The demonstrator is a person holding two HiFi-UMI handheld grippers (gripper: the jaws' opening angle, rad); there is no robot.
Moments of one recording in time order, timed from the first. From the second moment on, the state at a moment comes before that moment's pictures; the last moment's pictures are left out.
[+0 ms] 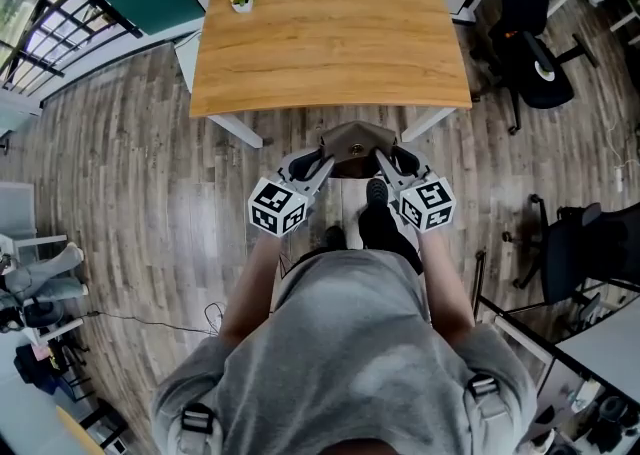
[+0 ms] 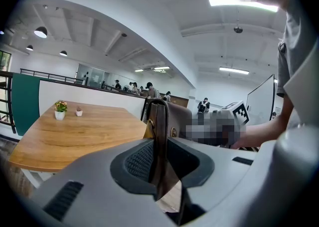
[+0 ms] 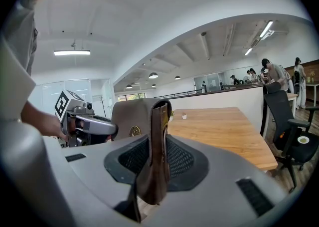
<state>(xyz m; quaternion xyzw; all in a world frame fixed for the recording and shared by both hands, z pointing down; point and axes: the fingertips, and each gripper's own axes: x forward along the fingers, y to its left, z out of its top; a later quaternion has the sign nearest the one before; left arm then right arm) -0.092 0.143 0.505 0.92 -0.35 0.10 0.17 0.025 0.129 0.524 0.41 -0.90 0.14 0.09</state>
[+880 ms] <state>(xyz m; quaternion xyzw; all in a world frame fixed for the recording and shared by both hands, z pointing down) -0.061 0.062 0.497 0.90 -0.39 0.08 0.17 0.056 0.040 0.516 0.38 -0.91 0.13 0.09</state>
